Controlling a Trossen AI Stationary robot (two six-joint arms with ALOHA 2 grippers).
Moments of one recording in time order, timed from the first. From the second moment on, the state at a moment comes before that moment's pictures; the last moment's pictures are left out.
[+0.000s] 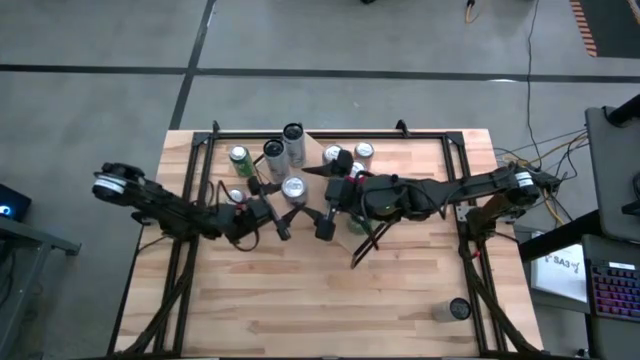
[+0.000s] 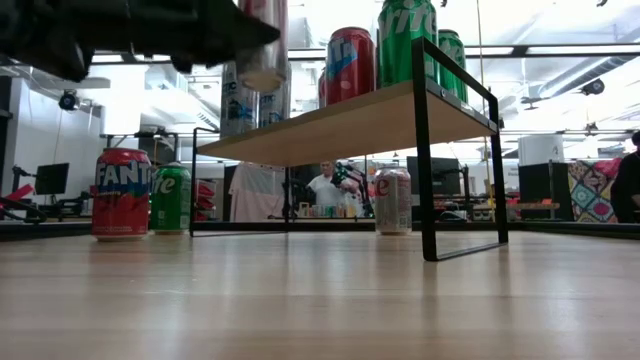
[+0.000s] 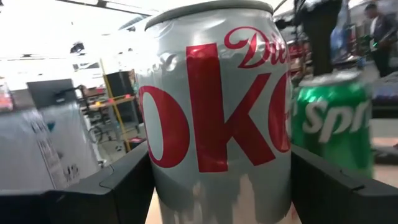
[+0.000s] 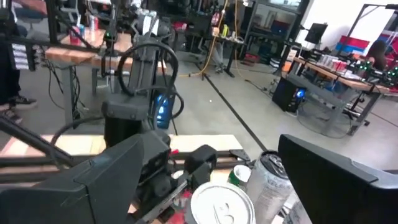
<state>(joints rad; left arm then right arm) -0.23 1.39 0.43 1.23 -0.73 0.36 0.19 1.65 1.63 -0.06 0.47 -0.15</state>
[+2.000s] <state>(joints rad) -0.17 1.67 0.53 1.34 -0.83 0.25 0.20 1.64 1.63 -0.11 0.50 -0.15</state>
